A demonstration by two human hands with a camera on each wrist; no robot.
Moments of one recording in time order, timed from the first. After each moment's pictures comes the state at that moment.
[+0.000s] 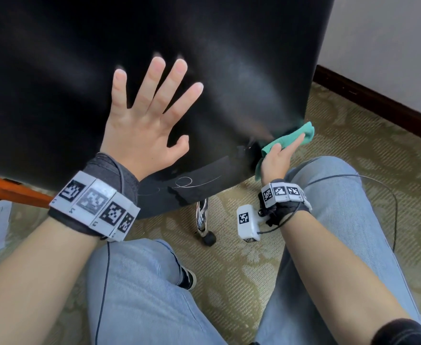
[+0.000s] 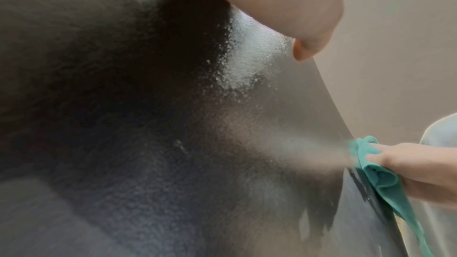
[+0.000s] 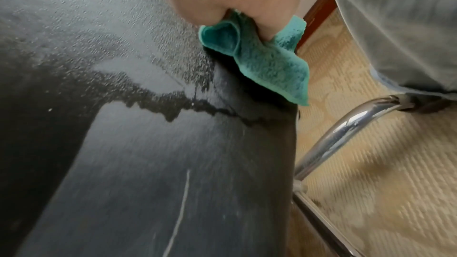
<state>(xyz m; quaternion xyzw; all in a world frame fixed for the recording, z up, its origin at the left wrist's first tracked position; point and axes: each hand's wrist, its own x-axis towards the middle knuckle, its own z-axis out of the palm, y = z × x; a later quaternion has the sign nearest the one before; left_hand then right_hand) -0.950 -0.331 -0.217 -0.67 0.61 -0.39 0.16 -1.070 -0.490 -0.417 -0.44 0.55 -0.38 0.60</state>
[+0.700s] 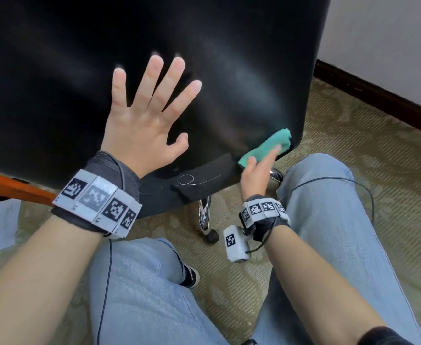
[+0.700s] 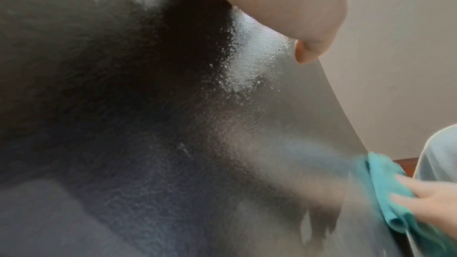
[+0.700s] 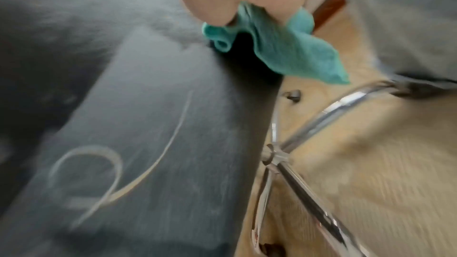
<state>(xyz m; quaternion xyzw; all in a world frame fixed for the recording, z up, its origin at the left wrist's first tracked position) -0.952 -0.333 -0.215 -0.67 0.60 -0.39 0.17 -1.065 -0.438 -0.416 -0.54 0.51 -0.32 0.59</state>
